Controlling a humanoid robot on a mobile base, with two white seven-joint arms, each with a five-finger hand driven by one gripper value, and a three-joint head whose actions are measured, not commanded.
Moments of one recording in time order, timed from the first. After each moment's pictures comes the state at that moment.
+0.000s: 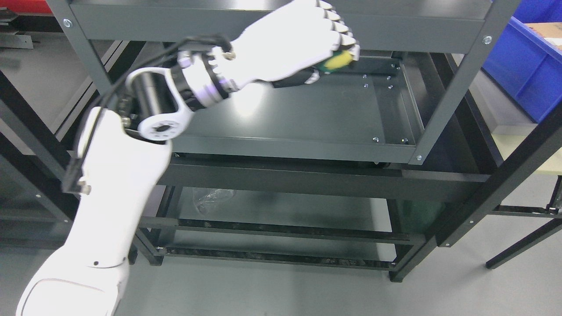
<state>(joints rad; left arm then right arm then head) -1.02 0.10 -0.41 -1.49 -0.81 -0.66 -0.33 -0.07 0.00 -0.21 0.00 -0.11 0.08 -0.04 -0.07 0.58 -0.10</state>
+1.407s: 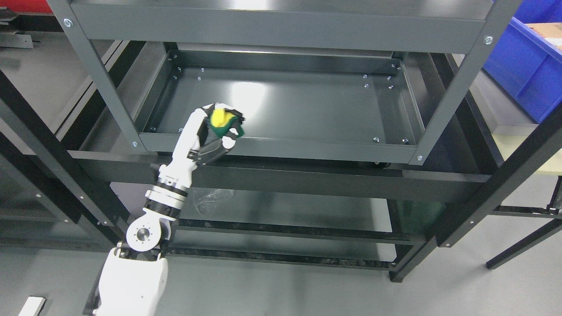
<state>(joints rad) -0.41 0.01 -0.02 -1.43 0.01 -0.31 -0.26 -0.07 0.00 -0.21 0.00 -0.11 0.08 -0.04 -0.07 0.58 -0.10</state>
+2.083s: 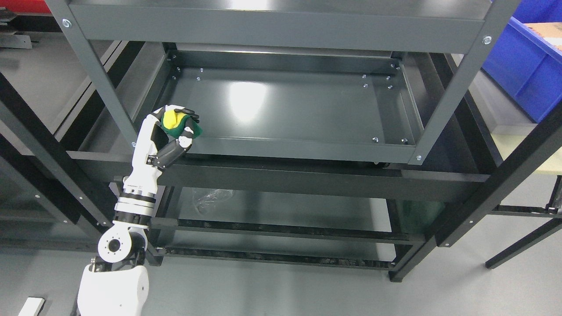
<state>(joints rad) -0.37 0.00 0.11 -1.43 0.09 -0.31 -0.26 -0.07 0.00 -0.21 0.00 -0.11 0.08 -0.04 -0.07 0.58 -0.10</state>
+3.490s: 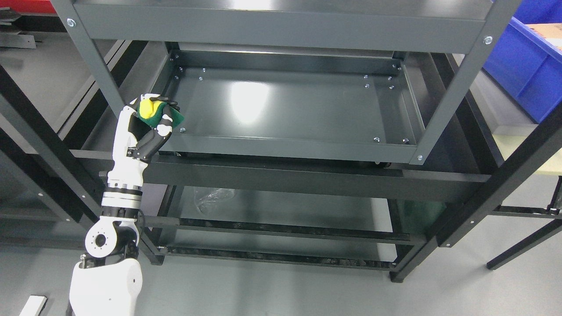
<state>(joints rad) -0.41 0.00 0.16 -1.43 0.21 -0.30 -0.29 -0.07 0.00 -0.21 0.00 -0.11 0.08 -0.04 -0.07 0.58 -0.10</state>
